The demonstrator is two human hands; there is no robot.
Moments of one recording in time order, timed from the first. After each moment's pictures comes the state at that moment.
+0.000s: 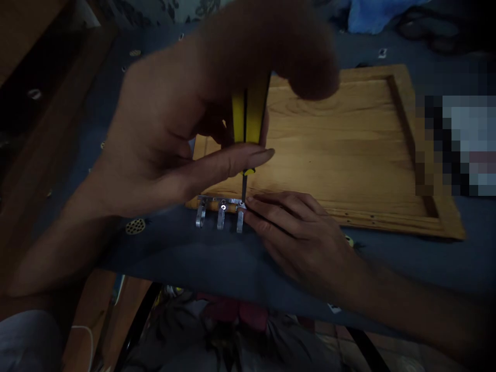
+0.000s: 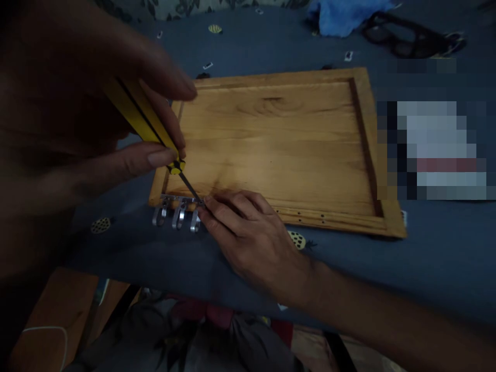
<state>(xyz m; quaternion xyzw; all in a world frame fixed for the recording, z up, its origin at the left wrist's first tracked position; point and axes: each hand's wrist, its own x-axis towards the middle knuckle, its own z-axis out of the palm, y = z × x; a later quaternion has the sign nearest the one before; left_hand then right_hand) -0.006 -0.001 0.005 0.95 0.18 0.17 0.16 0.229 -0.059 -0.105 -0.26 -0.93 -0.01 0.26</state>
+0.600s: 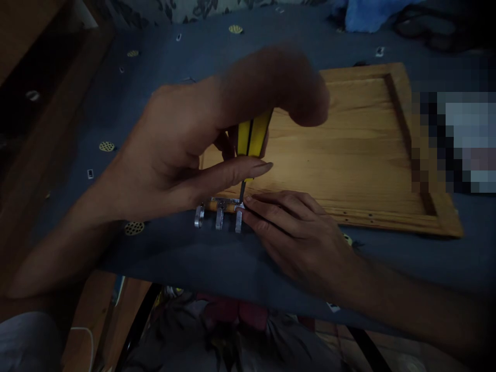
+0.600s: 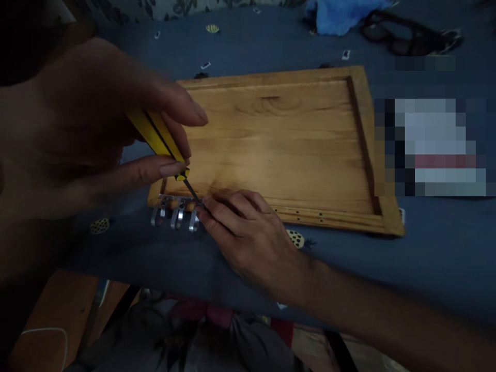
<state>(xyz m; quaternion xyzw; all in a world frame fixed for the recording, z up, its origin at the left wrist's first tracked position) 0.001 0.011 -0.002 0.91 0.18 0.30 0.20 0.228 -0.059 -0.106 -0.27 -0.93 -0.01 0.26</state>
